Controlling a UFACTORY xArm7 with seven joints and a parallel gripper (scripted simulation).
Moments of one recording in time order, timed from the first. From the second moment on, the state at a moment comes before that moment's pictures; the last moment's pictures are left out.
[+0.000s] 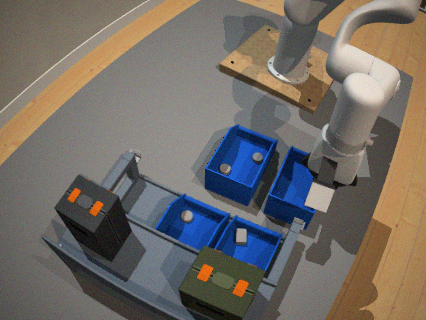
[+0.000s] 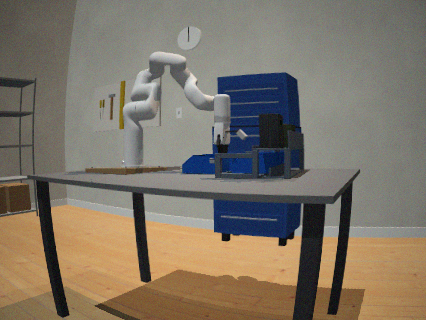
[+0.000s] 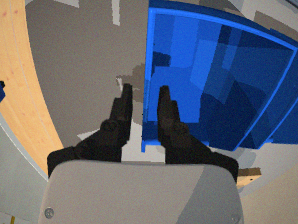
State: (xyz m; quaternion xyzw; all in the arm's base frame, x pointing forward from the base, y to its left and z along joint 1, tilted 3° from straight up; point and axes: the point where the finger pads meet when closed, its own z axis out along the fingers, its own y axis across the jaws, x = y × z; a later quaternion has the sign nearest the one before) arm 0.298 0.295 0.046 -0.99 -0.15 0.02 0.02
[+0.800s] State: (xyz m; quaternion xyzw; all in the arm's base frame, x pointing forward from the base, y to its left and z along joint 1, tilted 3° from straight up) arm 0.298 0.295 0.048 -0.99 -0.15 0.02 0.02
